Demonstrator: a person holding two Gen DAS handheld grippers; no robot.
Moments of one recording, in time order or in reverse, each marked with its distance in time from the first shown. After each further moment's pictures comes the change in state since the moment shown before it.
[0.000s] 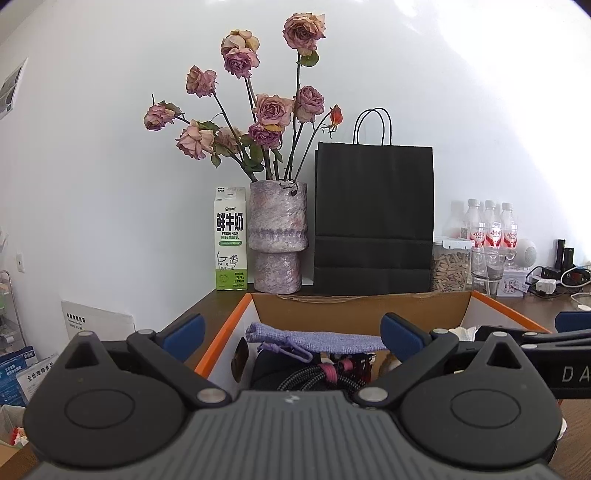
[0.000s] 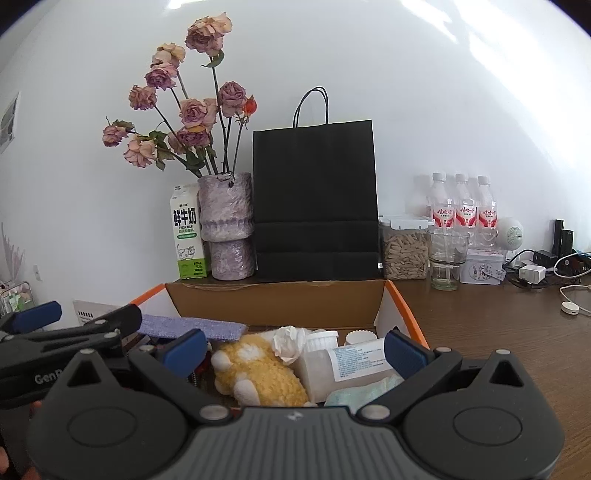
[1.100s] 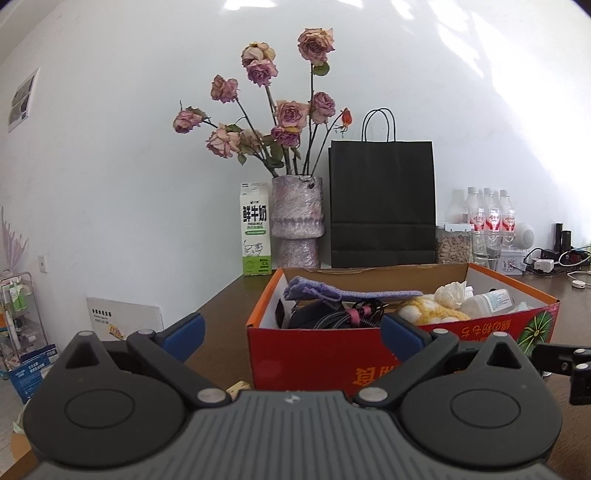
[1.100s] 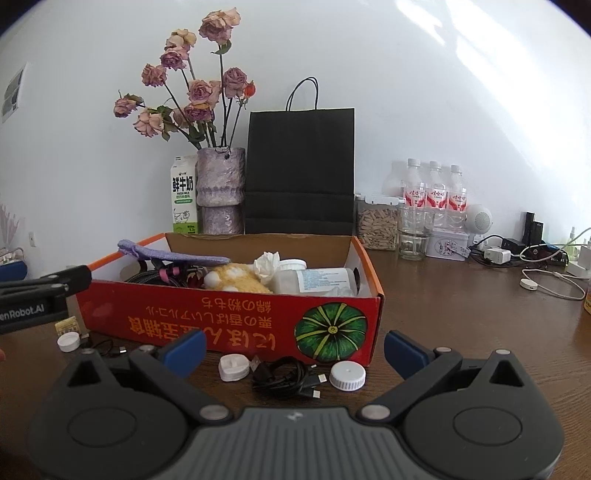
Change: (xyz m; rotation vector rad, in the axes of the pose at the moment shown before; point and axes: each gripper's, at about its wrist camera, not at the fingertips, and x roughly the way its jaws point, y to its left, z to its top) left arm -0.074 0.022 -0.026 0.023 0.010 0.045; right arm -0.075 -0.010 -0.051 -0.054 0.055 -0.054
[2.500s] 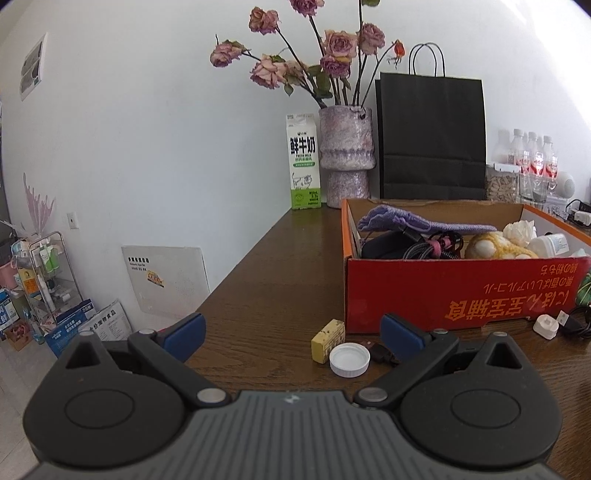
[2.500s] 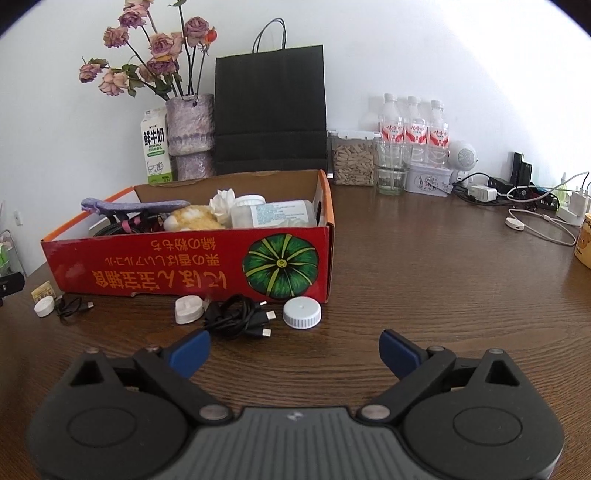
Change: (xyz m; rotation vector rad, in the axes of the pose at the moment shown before) left arm 0.018 0.052 -0.006 0.022 0.242 0.099; right arm 0.014 -0.035 -0.011 0.063 0.207 -0.024
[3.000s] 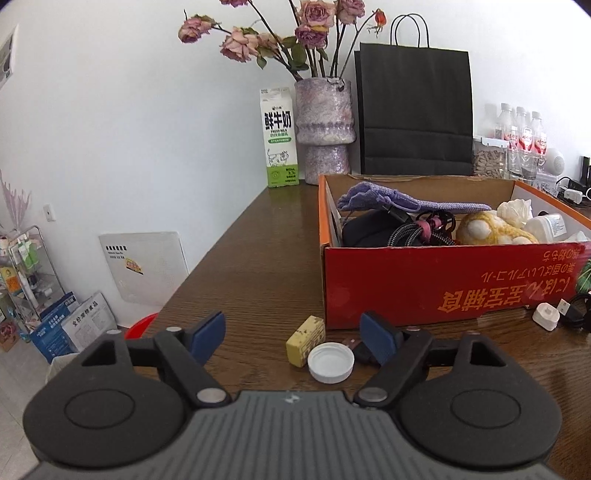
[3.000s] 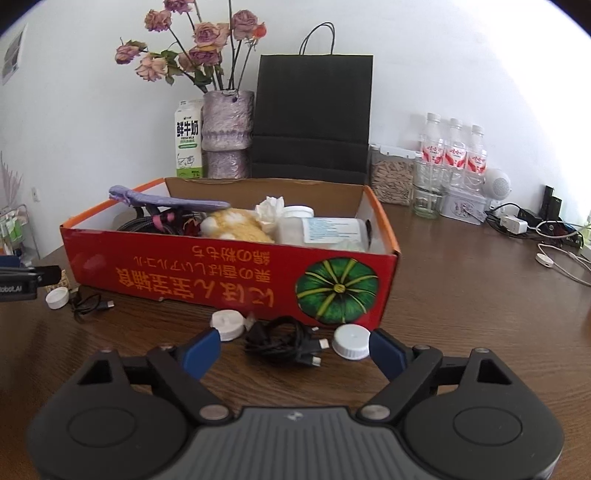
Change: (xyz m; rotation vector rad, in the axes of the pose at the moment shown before) left arm 0.033 -0.011 0.009 0.033 0.083 -0.067; right arm 0.018 0.036 0.012 -0.117 -0.024 0.041
